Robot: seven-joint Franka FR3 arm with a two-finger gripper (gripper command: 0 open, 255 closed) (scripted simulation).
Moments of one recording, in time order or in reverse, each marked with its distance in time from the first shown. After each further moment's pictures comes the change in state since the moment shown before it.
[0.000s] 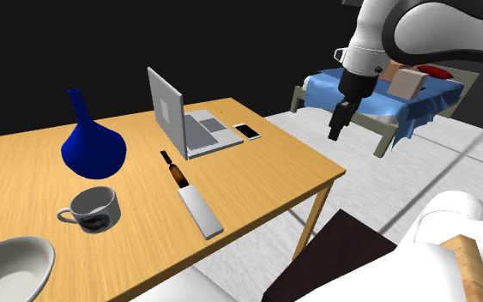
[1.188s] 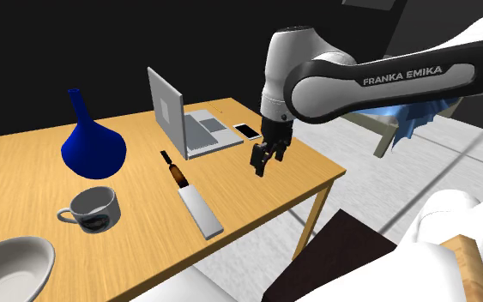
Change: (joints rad) arm 0.073 0.388 0.232 0.009 0.153 0.355 0.308
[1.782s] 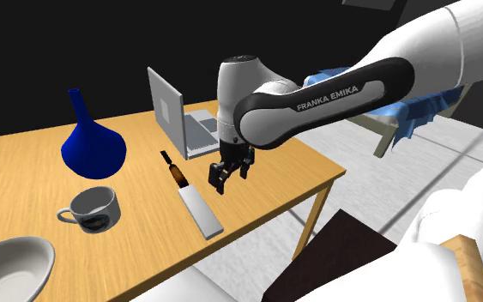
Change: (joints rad) arm 0.022 0.312 0.110 0.149 -0.021 0.157 0.180
